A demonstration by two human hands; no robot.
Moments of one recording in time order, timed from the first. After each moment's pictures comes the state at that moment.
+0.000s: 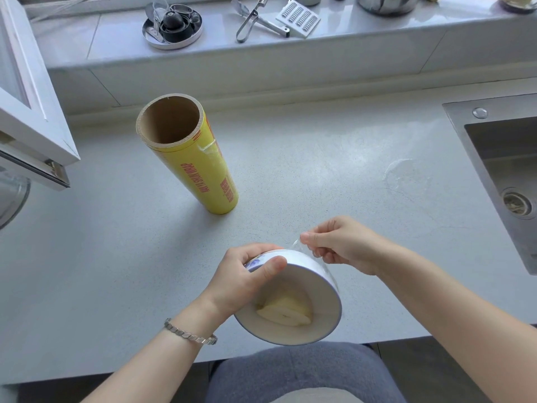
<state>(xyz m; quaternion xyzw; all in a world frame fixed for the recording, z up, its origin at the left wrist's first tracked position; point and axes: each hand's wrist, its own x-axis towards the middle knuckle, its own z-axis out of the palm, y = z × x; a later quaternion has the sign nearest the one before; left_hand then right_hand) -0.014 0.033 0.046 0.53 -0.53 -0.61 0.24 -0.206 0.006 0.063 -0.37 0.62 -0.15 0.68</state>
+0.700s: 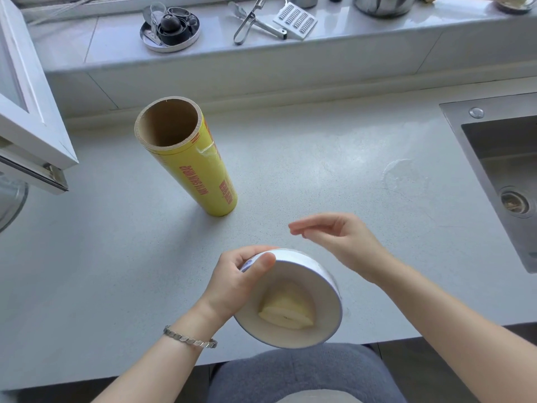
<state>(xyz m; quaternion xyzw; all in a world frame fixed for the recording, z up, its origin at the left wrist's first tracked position) -0.011 0.035 0.040 0.53 -0.49 -0.62 0.29 -0.205 0.021 0.061 -0.48 0.55 -0.31 0.61</state>
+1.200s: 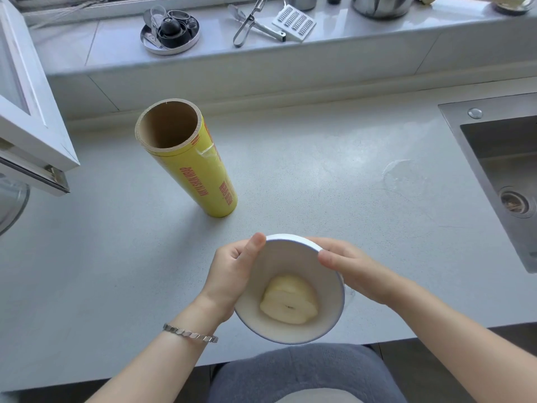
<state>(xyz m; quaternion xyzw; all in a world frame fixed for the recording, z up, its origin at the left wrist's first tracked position) -0.019 0.029 0.049 0.57 -0.39 -0.65 0.32 -0.216 0.044 0.056 -0.45 0.44 -0.25 0.73</state>
